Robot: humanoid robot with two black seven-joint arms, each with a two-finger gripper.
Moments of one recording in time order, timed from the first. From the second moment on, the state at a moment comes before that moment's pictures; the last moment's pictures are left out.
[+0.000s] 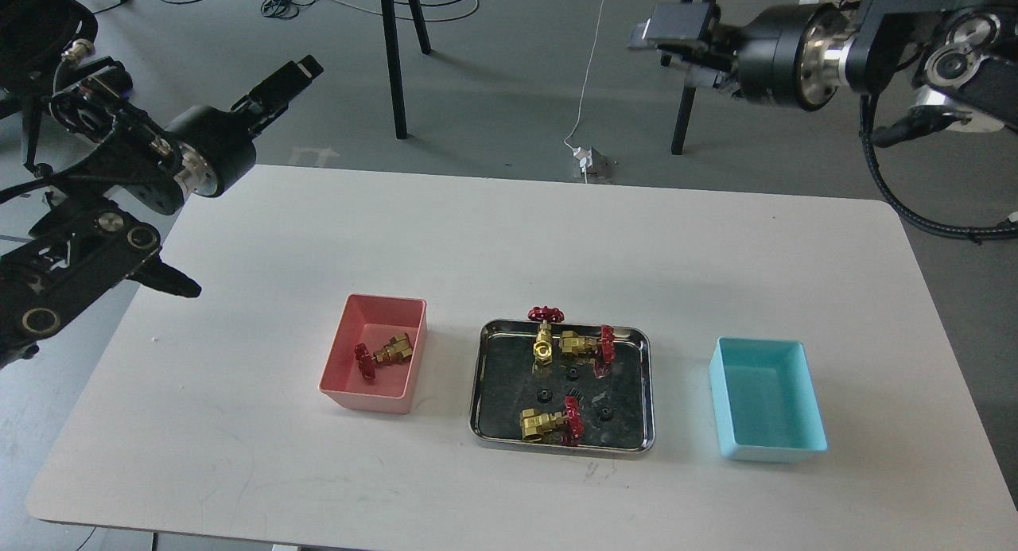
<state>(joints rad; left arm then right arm) -0.84 0.60 -0.78 -1.04 1.12 -0.06 -0.02 1.48 -0.70 -0.06 1.39 -0.84 0.39 -0.11</state>
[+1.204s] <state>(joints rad) -1.27 0.53 -0.78 -0.70 1.04 -0.16 -0.03 1.31 -0.14 -0.51 1.18 -1.32 0.49 -0.07</state>
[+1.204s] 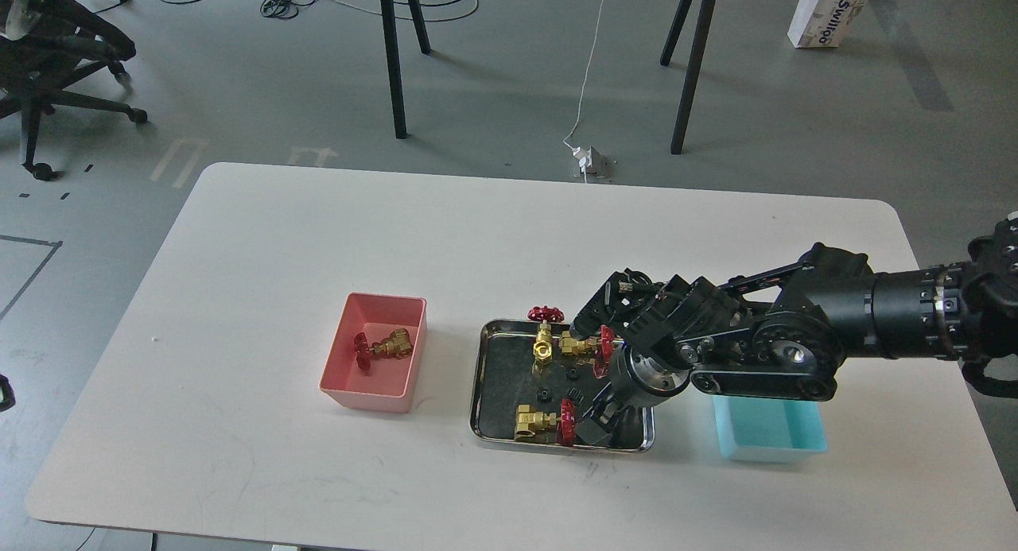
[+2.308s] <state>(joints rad) -1.31 0.53 -0.78 -0.70 1.04 -0.16 -0.03 1.30 -0.10 -0.55 1.14 -1.41 0.49 0.01</state>
